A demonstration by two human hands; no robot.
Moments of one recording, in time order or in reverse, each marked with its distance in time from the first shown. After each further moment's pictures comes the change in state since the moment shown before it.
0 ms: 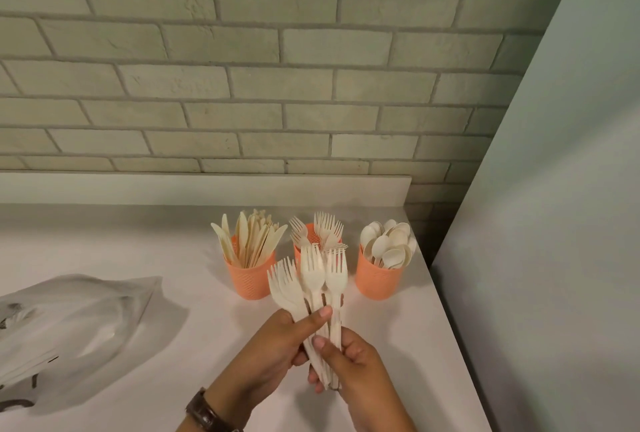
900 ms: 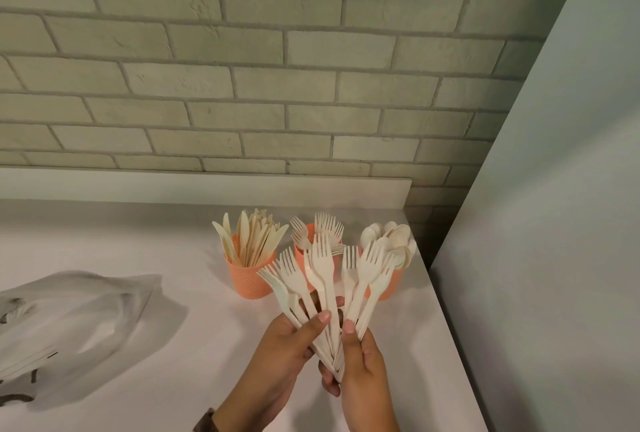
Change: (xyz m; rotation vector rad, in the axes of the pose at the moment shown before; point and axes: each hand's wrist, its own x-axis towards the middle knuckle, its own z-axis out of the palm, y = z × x) left_hand -0.013 -0.003 0.020 -0.111 0.138 0.152; right_hand -0.009 0.000 0.011 0.068 0.226 -0.095
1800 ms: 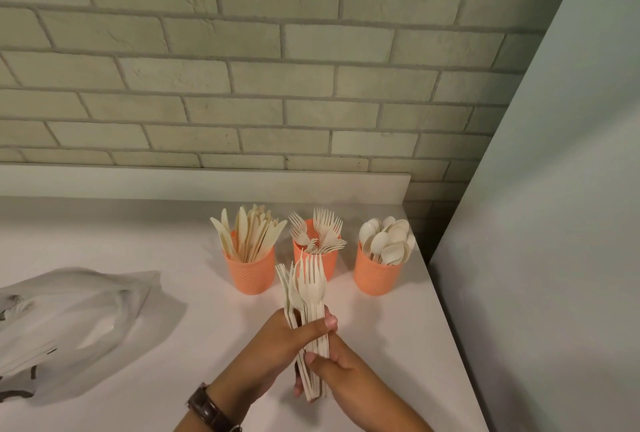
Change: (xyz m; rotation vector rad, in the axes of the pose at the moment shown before) left_hand 0.016 -0.008 -0.022 0.328 -0.063 -0.115; right_hand 0.016 0.006 -0.015 -0.355 -0.542 0.086
